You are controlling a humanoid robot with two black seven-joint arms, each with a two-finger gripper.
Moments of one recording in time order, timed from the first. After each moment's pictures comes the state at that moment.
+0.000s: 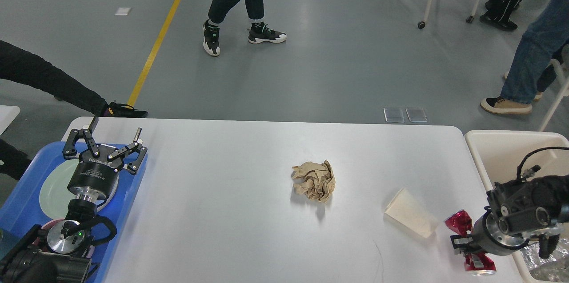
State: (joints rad) left arm -0.39 0.17 -1.50 -0.51 -0.02 -0.77 0.02; right arm 1.43 -0.47 -1.26 1.31 -0.41 0.20 -0.07
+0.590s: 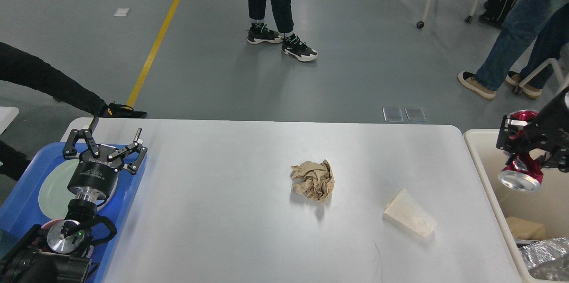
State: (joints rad) left arm -0.39 0.17 -1.50 -0.51 -0.02 -0.77 0.02; right arm 2.27 -0.36 -1.70 1.52 0.22 0.63 -0.13
